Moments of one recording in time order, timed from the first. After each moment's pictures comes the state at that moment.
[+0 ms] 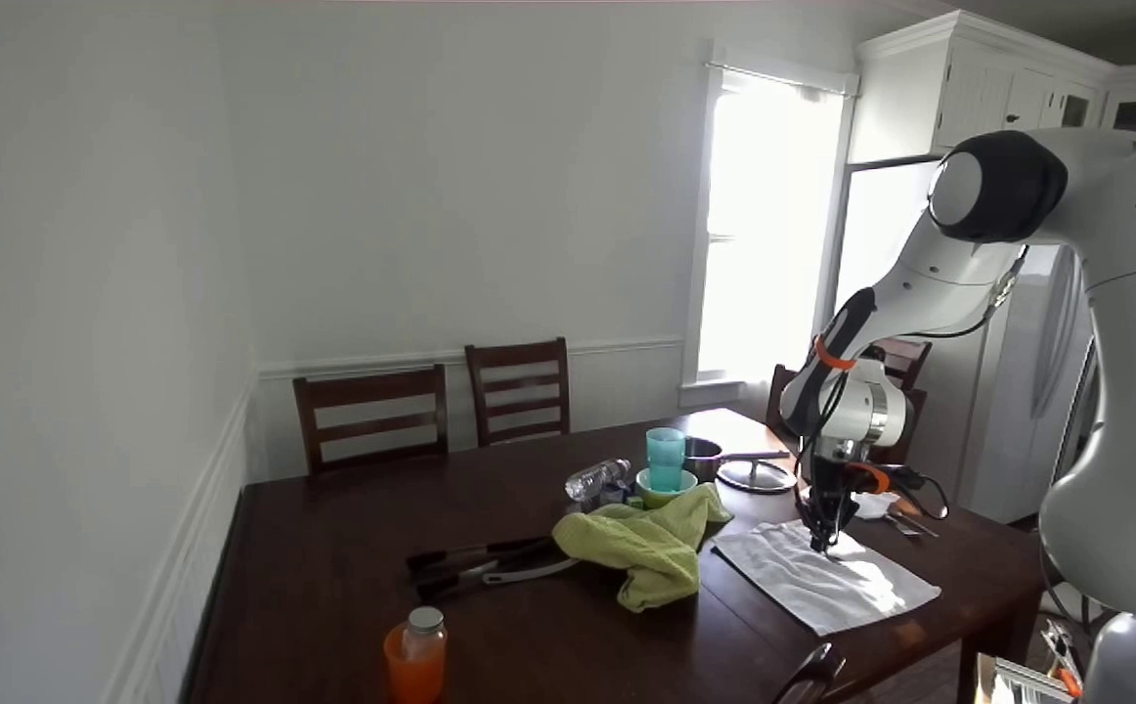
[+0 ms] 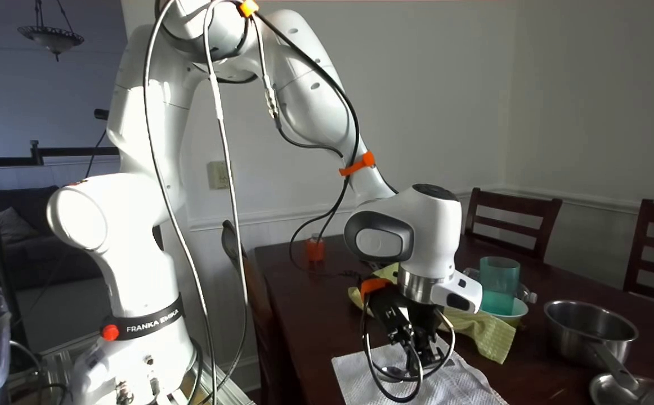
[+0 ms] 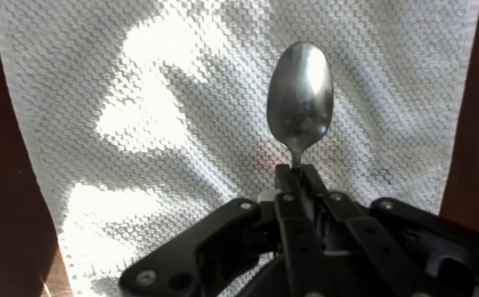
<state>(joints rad) -0.86 0.40 -0.03 -2.30 0.22 2.64 -0.52</state>
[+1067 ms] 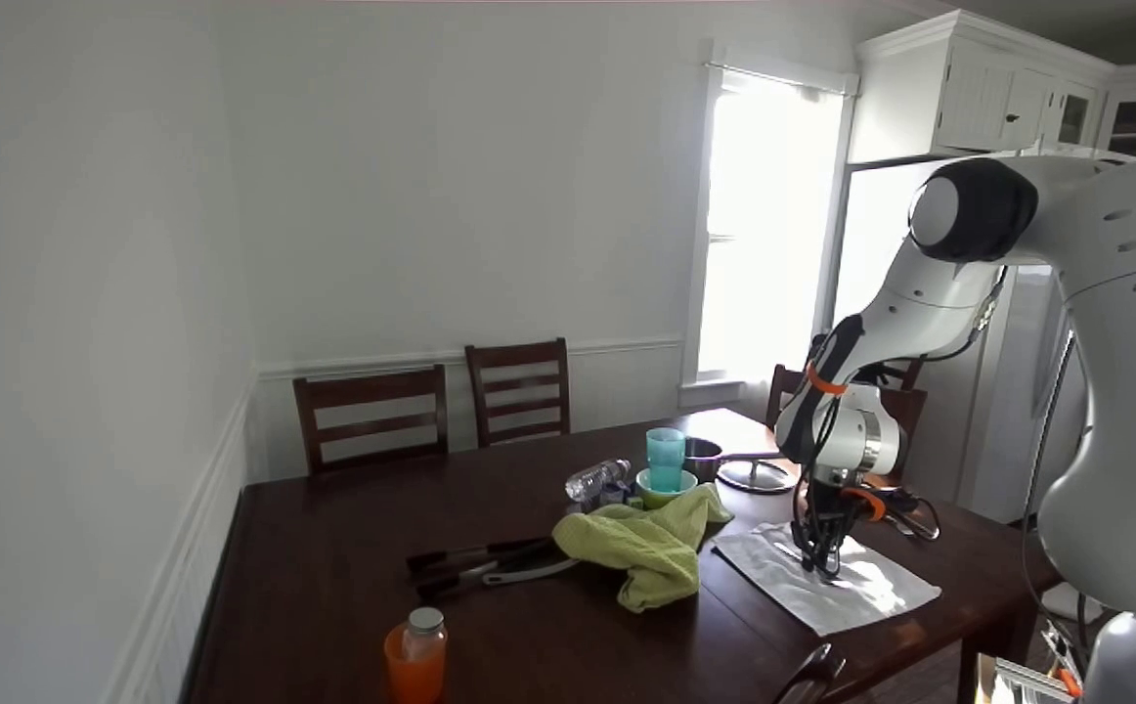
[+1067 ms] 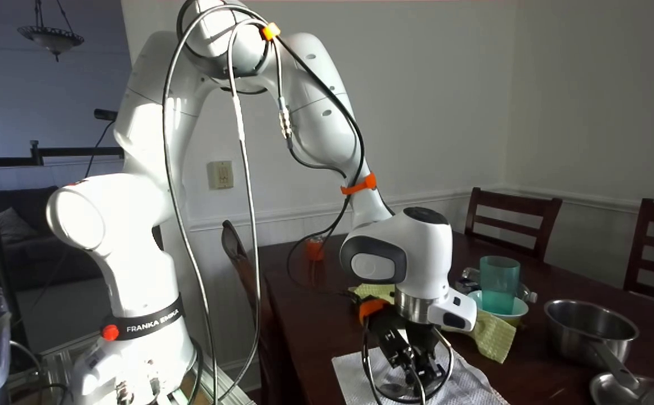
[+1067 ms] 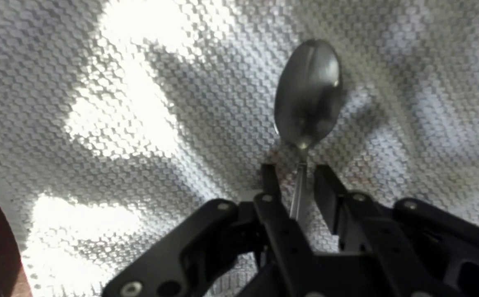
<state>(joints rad) -0.88 0.50 0.00 -2.30 0.23 2.79 -0.57</state>
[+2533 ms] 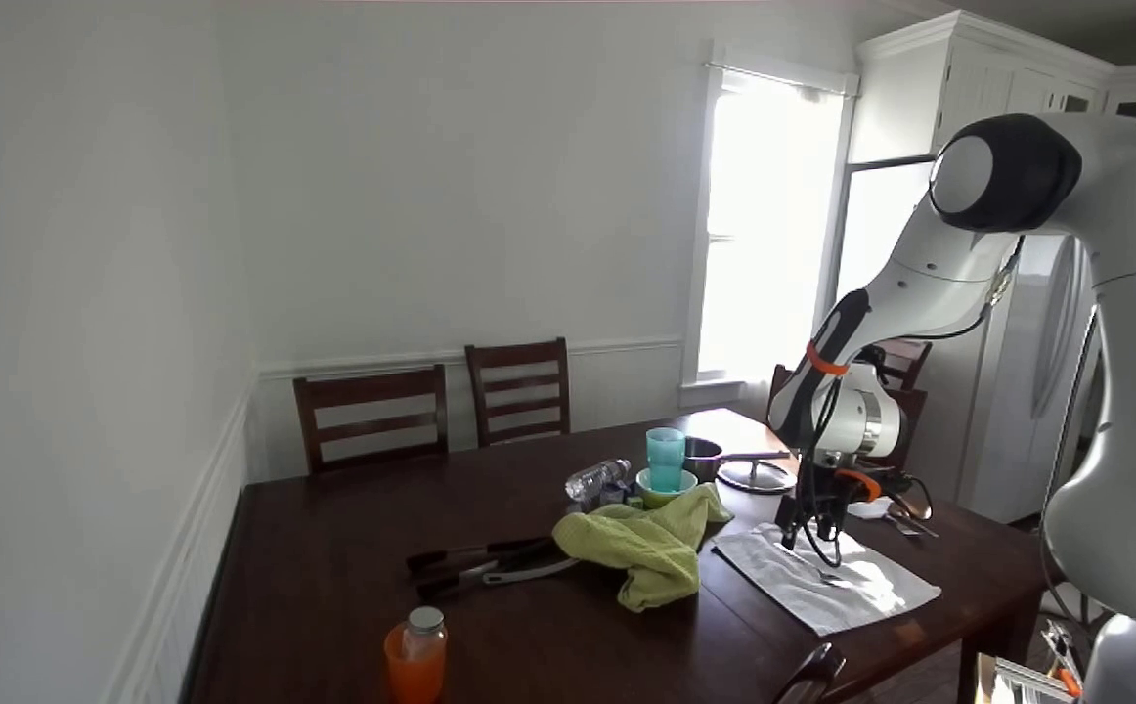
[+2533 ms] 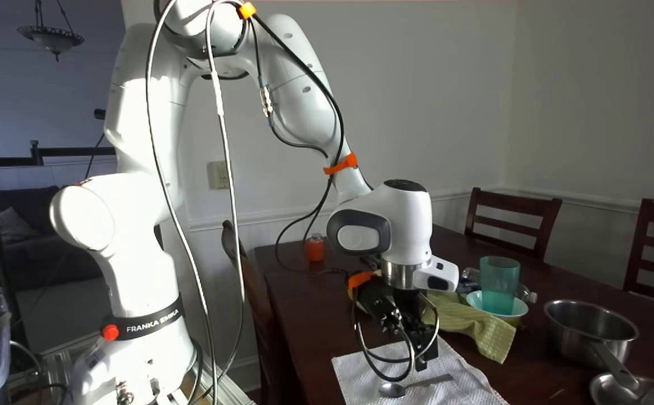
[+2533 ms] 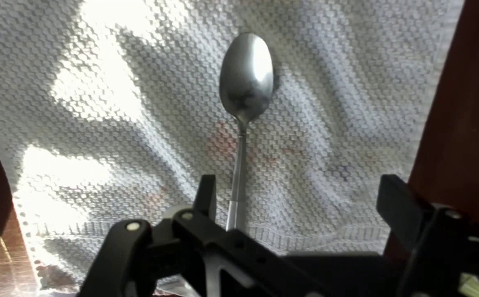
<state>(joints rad) -0.79 0.35 -0.01 -2.41 0.23 2.80 -0.55</state>
